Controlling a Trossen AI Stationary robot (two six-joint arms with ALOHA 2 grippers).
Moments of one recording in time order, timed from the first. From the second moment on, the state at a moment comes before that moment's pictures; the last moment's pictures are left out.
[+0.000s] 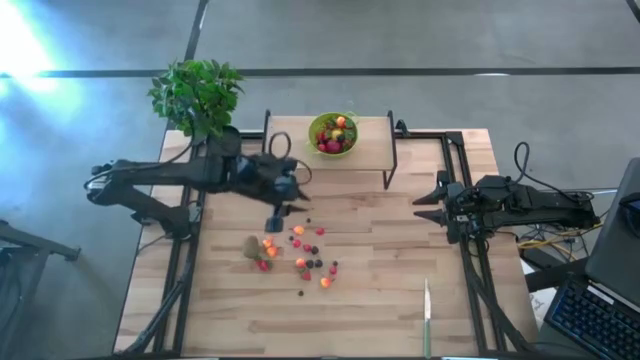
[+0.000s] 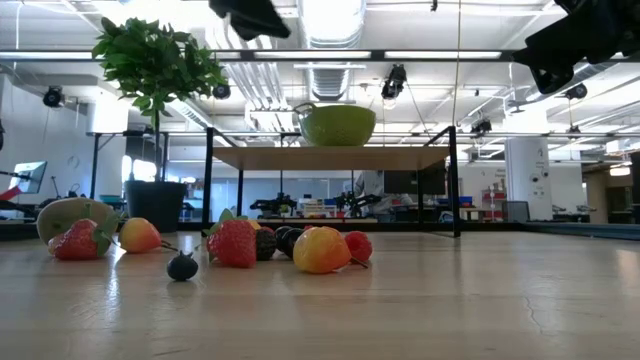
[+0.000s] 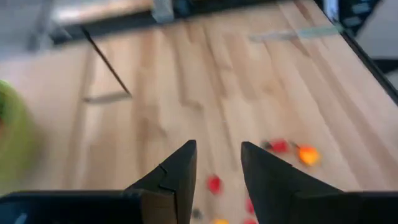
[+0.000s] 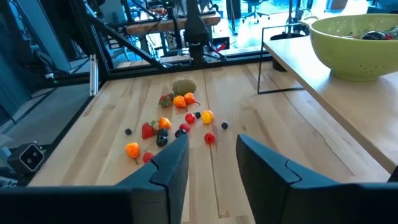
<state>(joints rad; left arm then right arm) 0.04 1.29 1.24 -0.57 0.09 0.20 0.01 0.24 0.40 -0.39 -0.01 0.16</state>
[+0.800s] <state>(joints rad) -0.05 1.57 1.15 -0.72 0.08 0.19 0.01 0.24 0.40 -0.39 -0.01 0.16</state>
